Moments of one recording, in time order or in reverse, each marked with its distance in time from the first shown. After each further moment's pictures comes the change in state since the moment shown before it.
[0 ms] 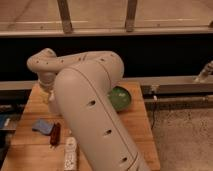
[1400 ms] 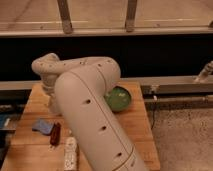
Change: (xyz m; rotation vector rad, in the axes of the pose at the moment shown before) arm 0.003 0.002 0.032 -0.081 0.018 0.030
